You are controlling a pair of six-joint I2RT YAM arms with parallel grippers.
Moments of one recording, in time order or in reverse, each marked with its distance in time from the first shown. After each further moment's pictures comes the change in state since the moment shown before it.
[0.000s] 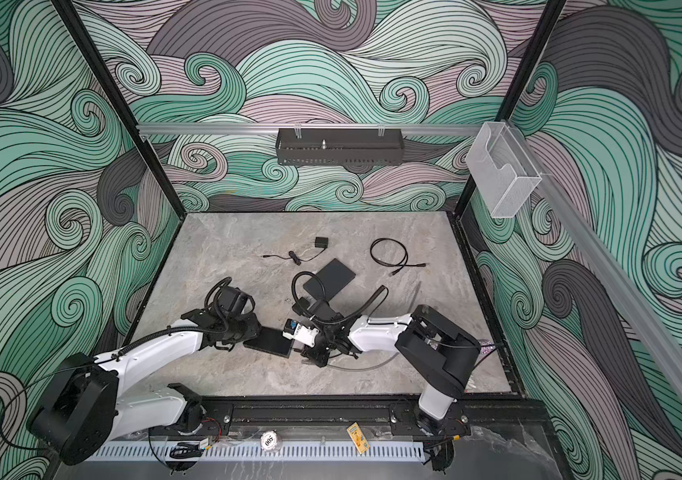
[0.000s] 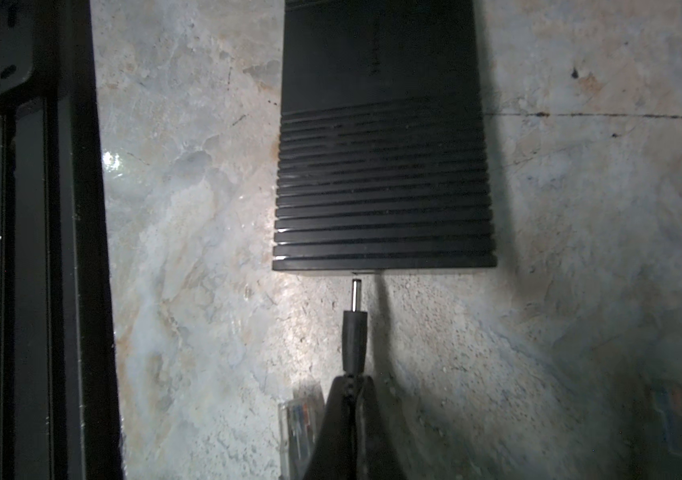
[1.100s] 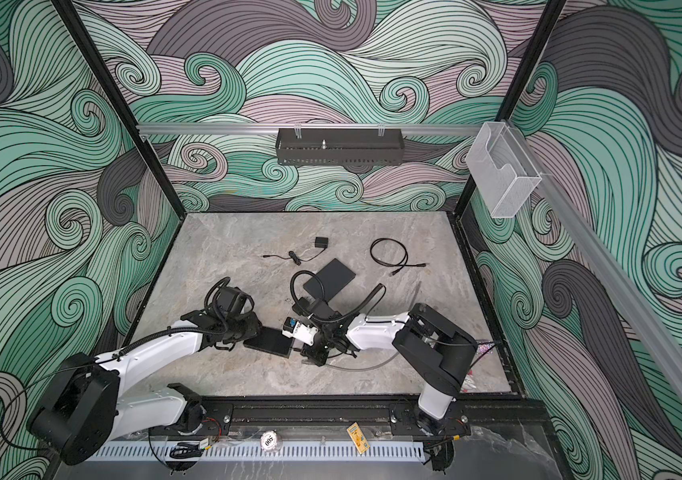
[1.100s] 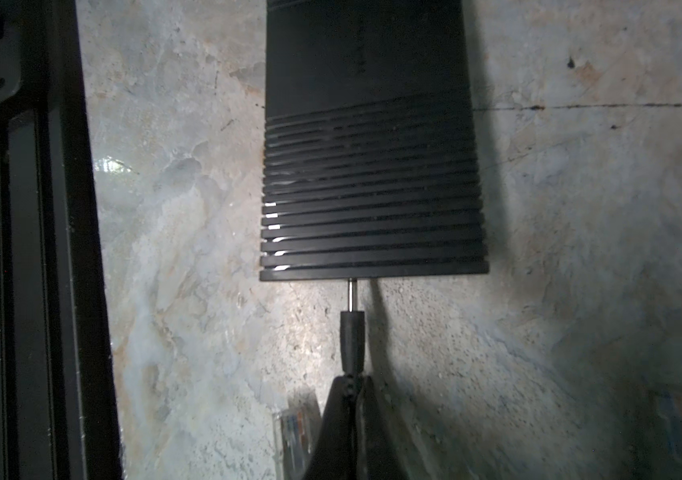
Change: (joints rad) left arm 0.009 0.002 -0.019 0.052 0.024 -0.006; right arm 0.002 0.020 0.028 -0.026 0.000 0.027
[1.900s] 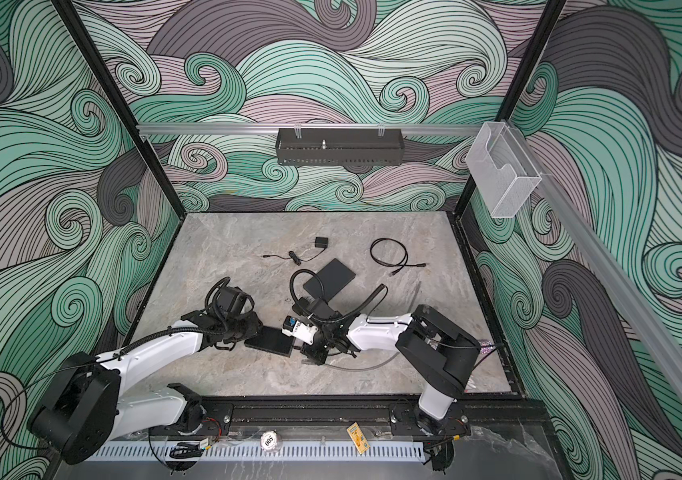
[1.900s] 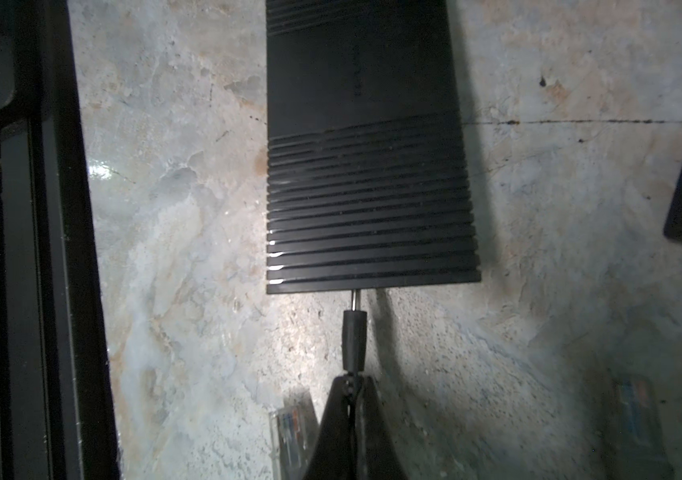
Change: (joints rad) left arm 0.000 0.003 -0.003 0.013 0.006 0.000; right arm 0.005 -0.021 -0.001 0.001 0.033 0.006
